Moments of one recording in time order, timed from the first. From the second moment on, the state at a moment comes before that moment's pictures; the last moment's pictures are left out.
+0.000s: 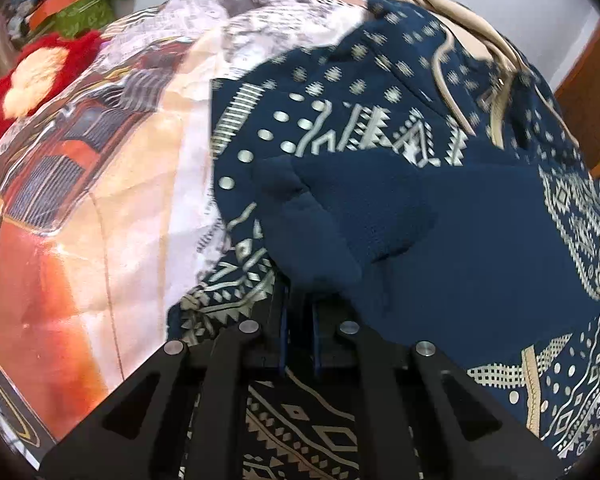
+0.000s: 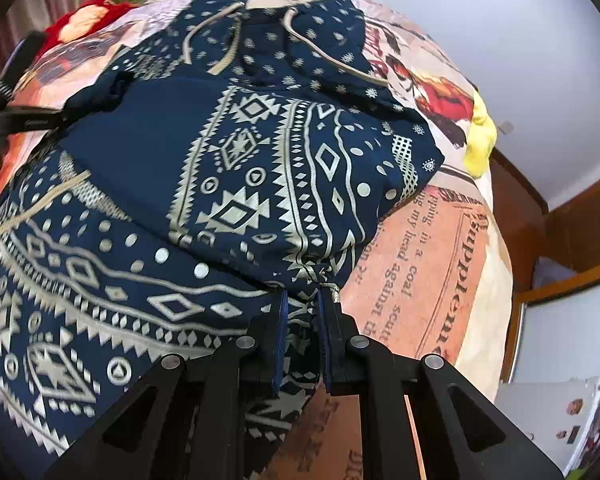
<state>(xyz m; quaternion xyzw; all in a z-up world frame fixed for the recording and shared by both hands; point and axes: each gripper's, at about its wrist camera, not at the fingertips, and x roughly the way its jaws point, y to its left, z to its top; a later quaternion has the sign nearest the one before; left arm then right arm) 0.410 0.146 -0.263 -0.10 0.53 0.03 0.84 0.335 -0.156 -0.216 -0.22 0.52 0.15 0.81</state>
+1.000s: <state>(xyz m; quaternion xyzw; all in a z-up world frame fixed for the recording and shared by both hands) 0.431 0.104 -0.252 0.03 0.53 0.05 0.85 0.353 -0.183 -0.162 -0.11 0.48 0.17 0.85</state>
